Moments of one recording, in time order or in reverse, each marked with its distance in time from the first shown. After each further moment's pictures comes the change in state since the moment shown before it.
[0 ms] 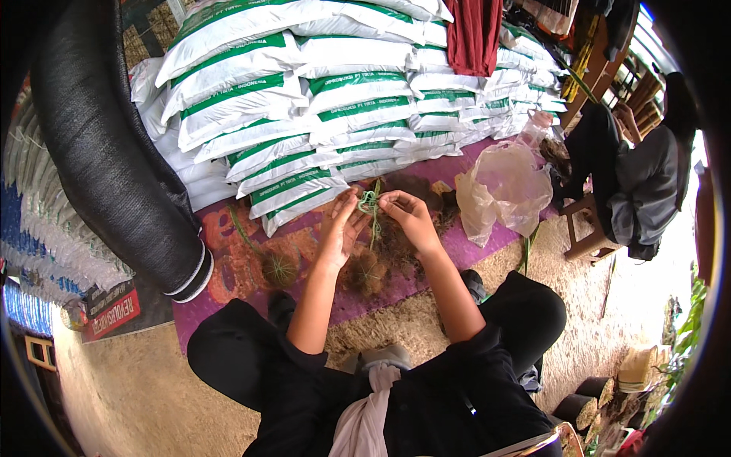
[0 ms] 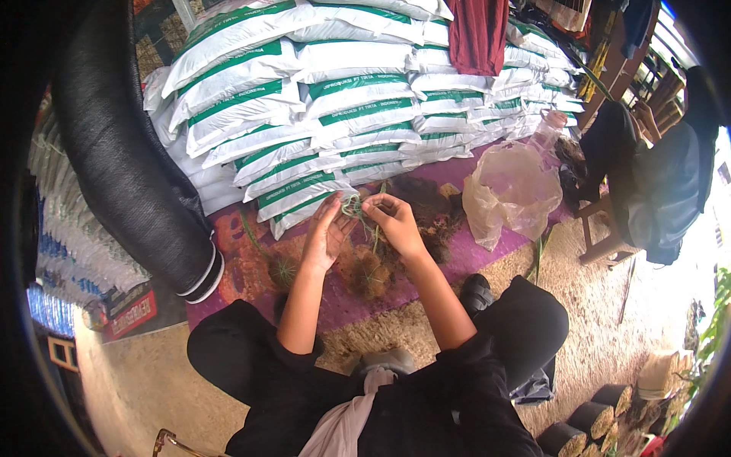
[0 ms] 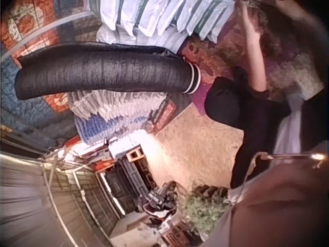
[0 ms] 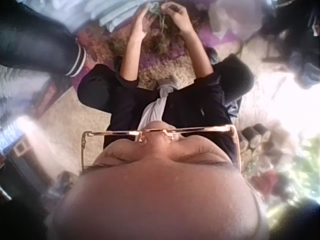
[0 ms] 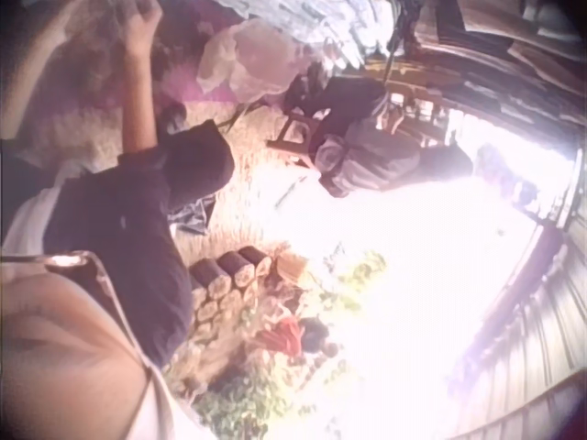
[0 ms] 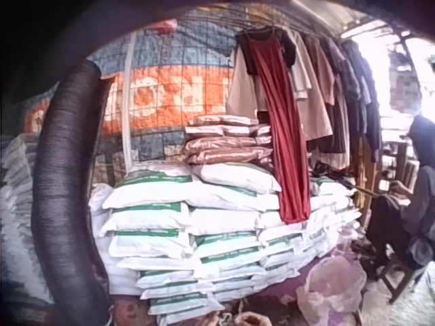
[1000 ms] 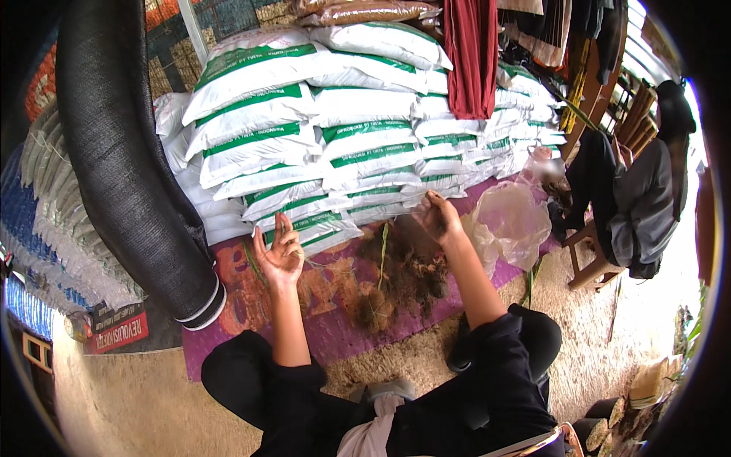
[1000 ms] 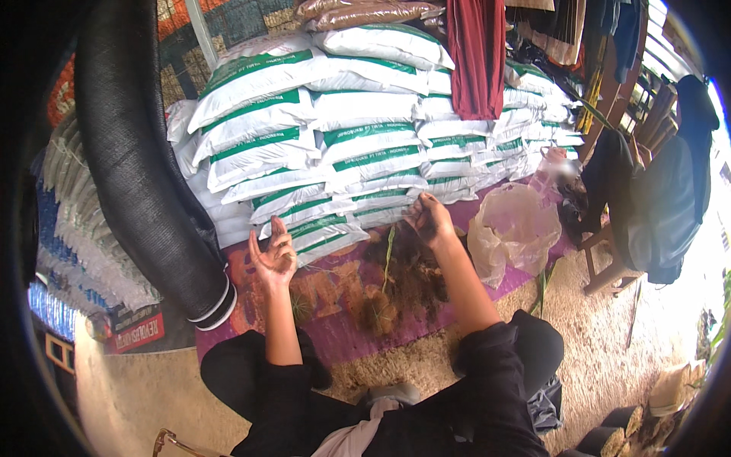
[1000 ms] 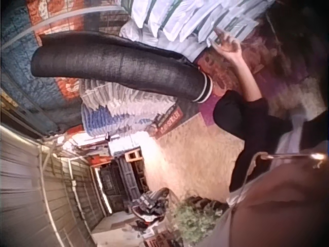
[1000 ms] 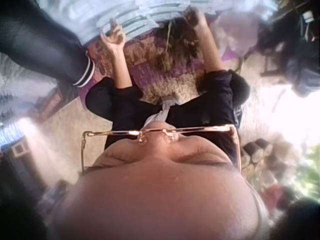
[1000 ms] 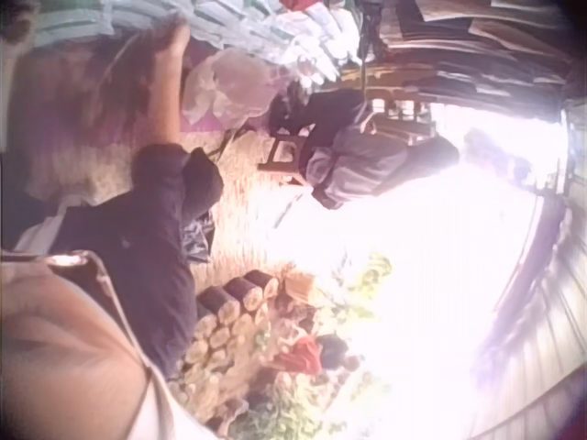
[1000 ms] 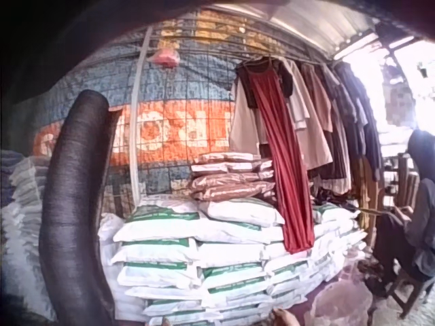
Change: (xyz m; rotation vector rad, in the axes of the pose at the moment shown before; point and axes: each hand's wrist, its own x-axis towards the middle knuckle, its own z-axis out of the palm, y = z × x) left_hand 0.007 0.094 -0.064 -0.827 -0.245 0.096; right_hand 0.078 -0.020 -0.072 0.631 0.062 0.148
